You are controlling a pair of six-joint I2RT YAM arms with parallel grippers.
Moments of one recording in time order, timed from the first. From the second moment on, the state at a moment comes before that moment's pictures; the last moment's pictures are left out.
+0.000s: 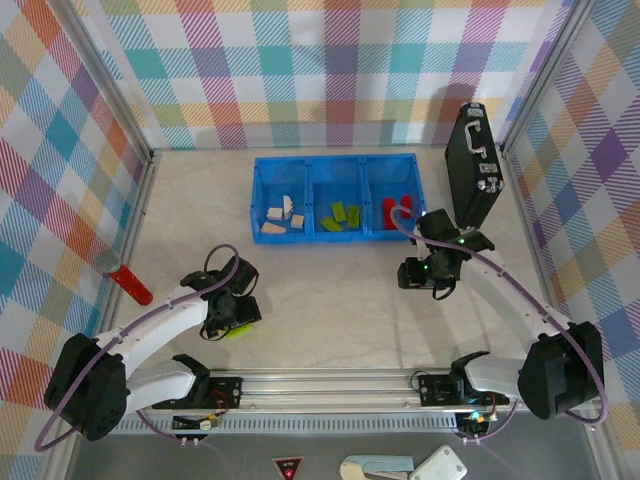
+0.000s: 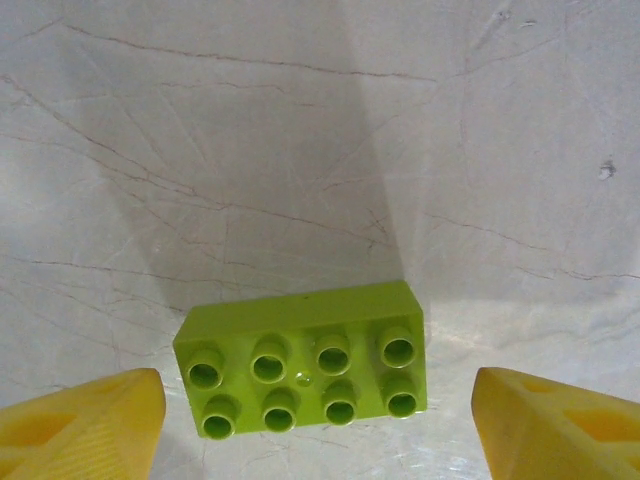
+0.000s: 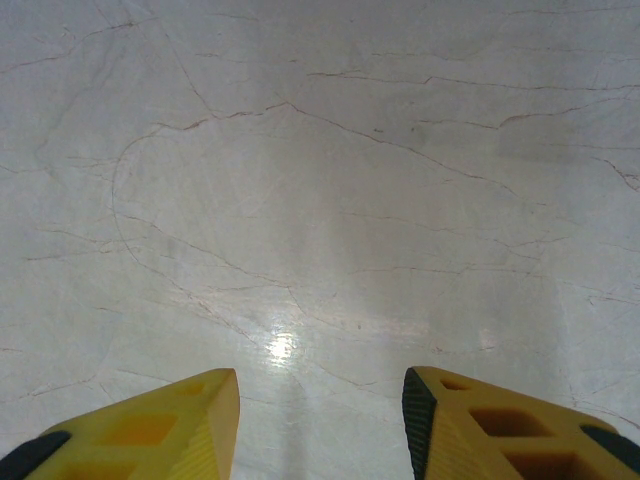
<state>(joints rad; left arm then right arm) -0.54 1.13 0.62 -0.93 -0.09 -0.90 0.37 1.23 0.92 -0.98 -0.12 0.32</state>
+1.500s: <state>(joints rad) -0.61 1.31 0.74 -0.87 -0.05 -0.91 0.37 1.23 0.92 -0.98 -0.12 0.32</state>
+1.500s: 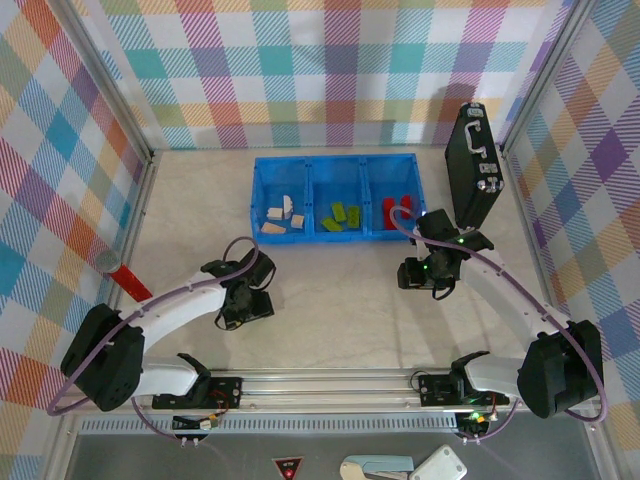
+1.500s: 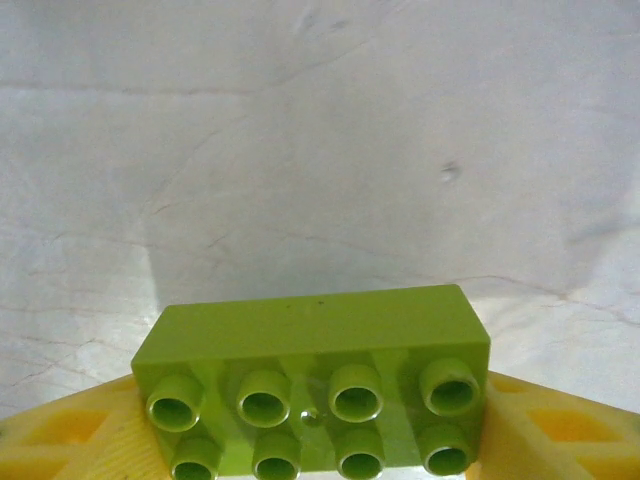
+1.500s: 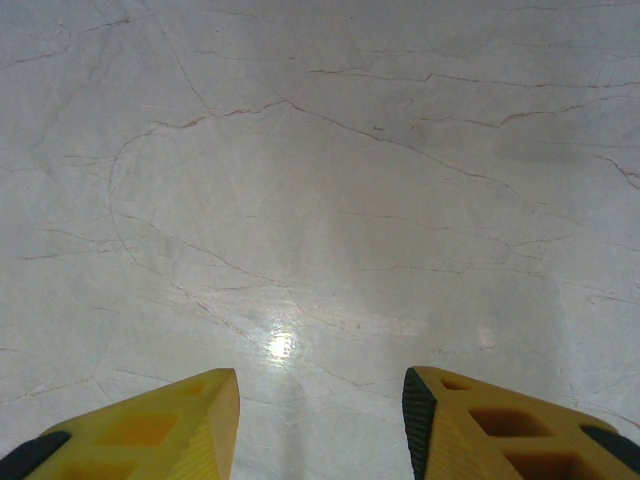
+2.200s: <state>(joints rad) -0.63 1.74 1.45 -0.96 -0.04 -0.73 0.37 1.24 0.92 -0.98 -0.12 0.32</state>
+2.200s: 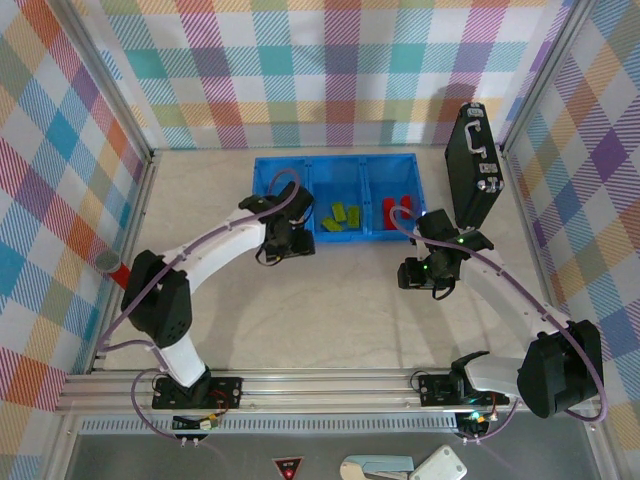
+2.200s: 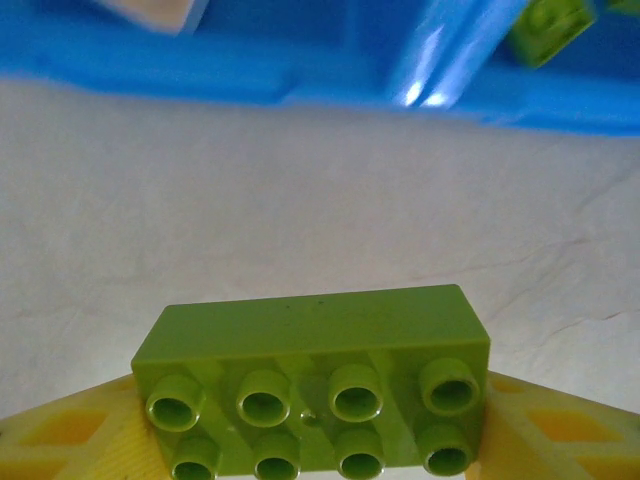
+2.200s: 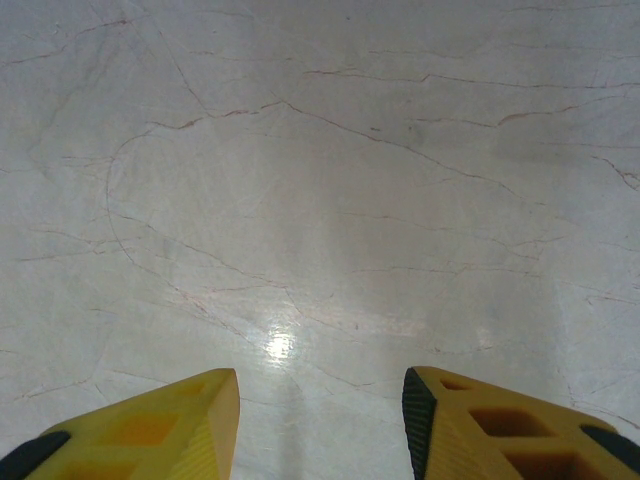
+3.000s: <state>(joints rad) -0.65 2.08 1.91 -0.72 -0.17 -0.58 0.37 1.24 0.92 -0.98 -0.11 0.32</state>
